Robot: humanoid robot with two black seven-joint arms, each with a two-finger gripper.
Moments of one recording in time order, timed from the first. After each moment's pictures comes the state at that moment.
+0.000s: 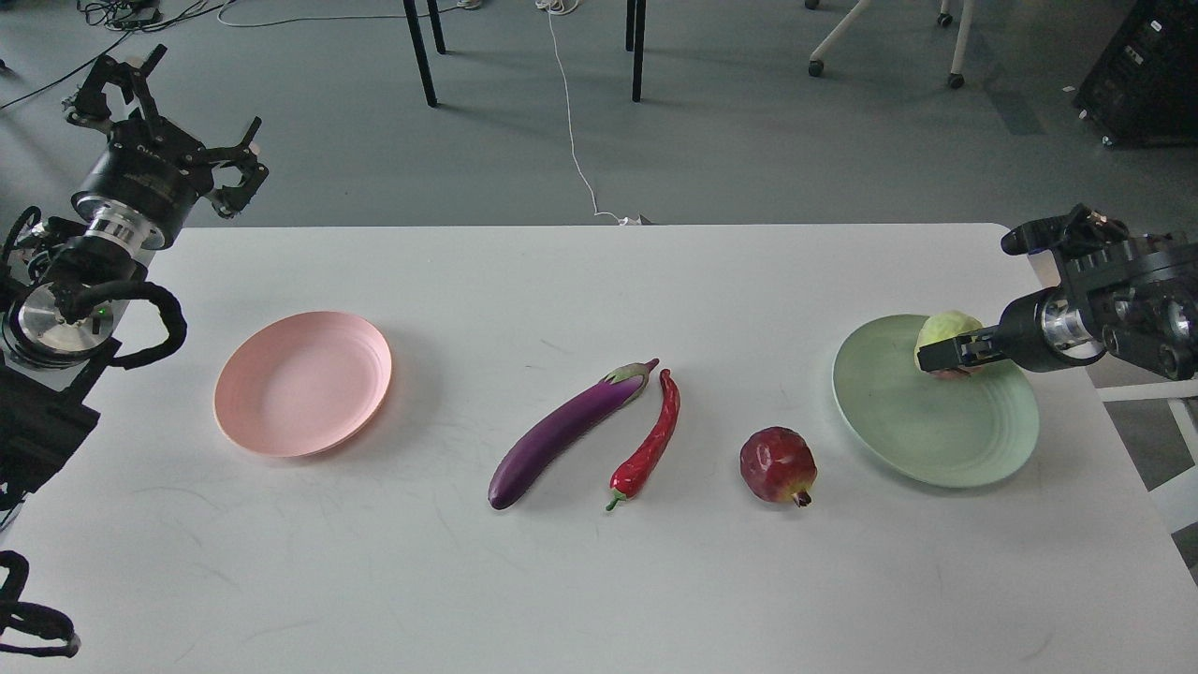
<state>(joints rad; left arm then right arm) -0.73 0.49 -0.94 -0.67 -0.12 -0.47 -0.17 1.46 -0.37 -1.36 0.72 -0.53 0.24 0.49</state>
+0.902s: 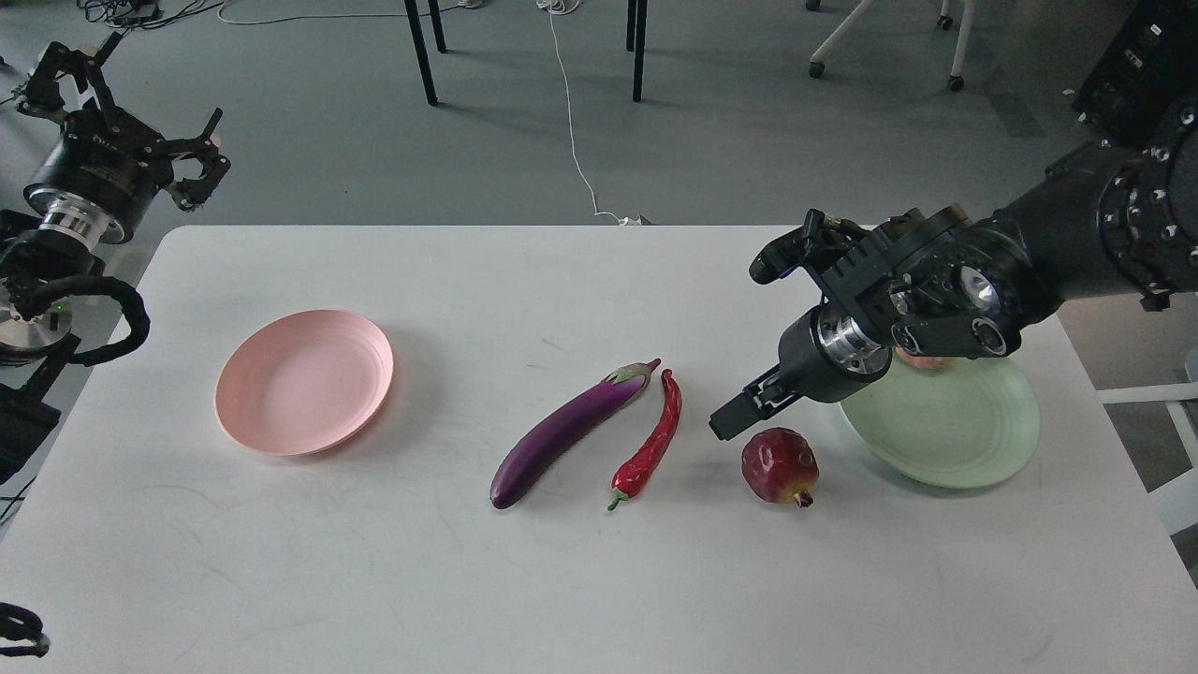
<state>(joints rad) -0.73 0.55 -0.94 -0.67 -0.12 -0.48 -0.17 1.84 0.00 -1.36 1.24 -0.51 0.22 0.49</state>
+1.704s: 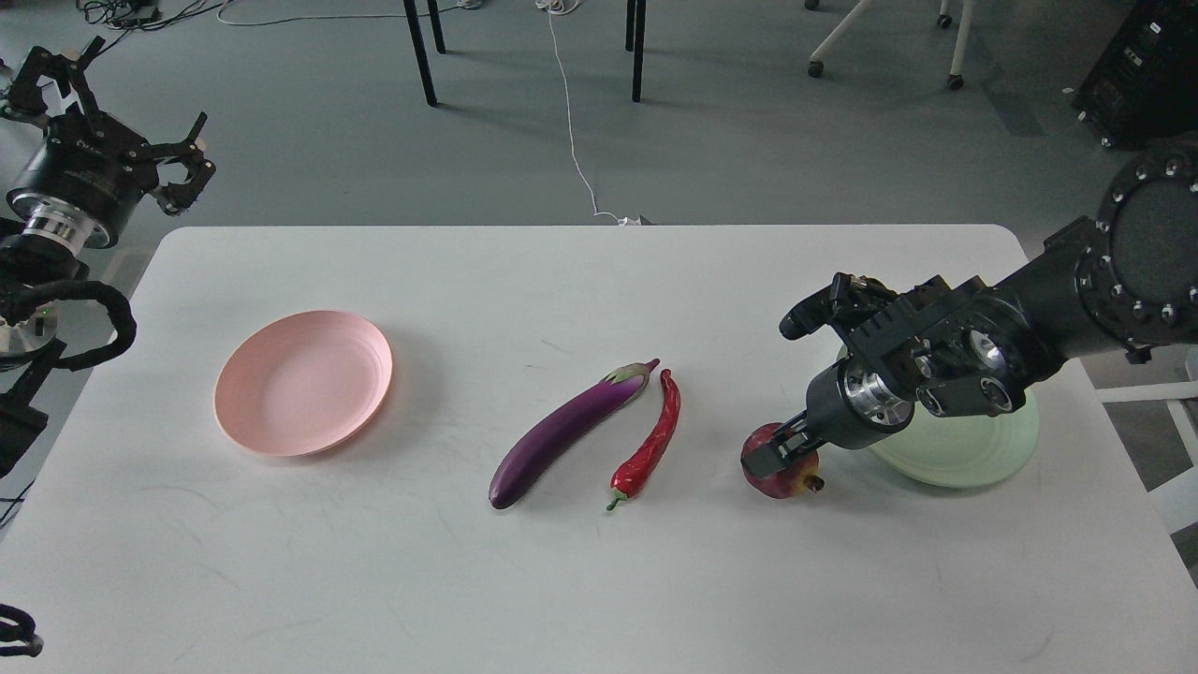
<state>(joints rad) -0.73 0.56 -0.94 -0.65 -0.13 -0.48 -0.17 1.72 0.00 -1.41 1.24 -0.50 0.06 0.49</state>
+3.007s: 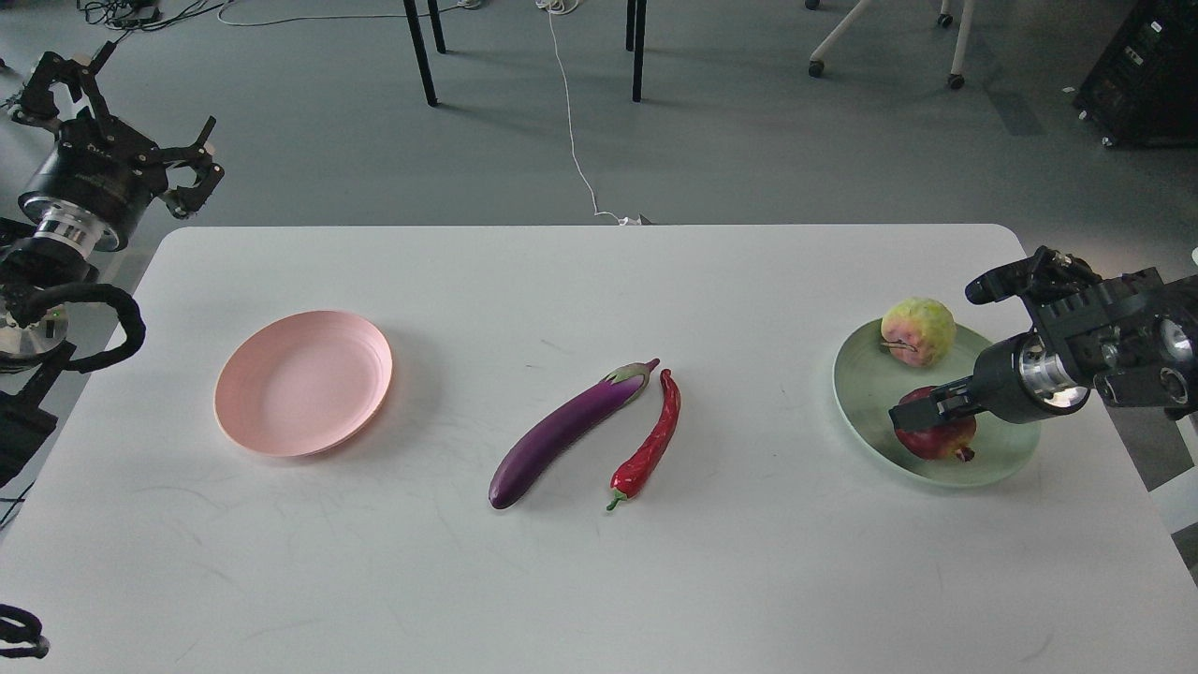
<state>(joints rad) -0.73 0.55 -0.93 -0.65 -0.12 -0.48 -0.17 1.65 -0.31 -1.51 1.15 -0.50 0.02 0.49</state>
